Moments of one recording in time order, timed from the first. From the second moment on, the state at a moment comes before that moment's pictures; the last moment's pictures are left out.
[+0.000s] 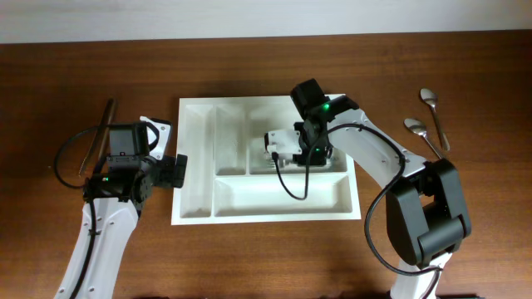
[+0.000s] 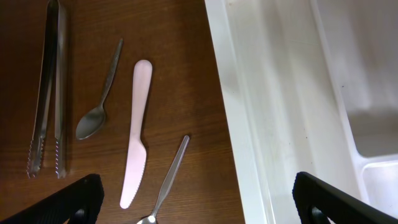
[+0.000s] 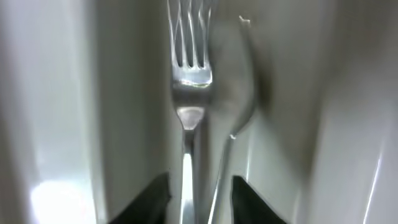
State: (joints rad) left arm 0.00 1.30 0.91 -0.59 -0.06 0.23; right arm 0.42 1.98 1.48 -0.88 -0.16 -1.13
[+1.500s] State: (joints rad) left arm 0.00 1.30 0.91 -0.59 -0.06 0.23; right arm -0.37 2.21 1.79 -1.02 -0.12 -0.45
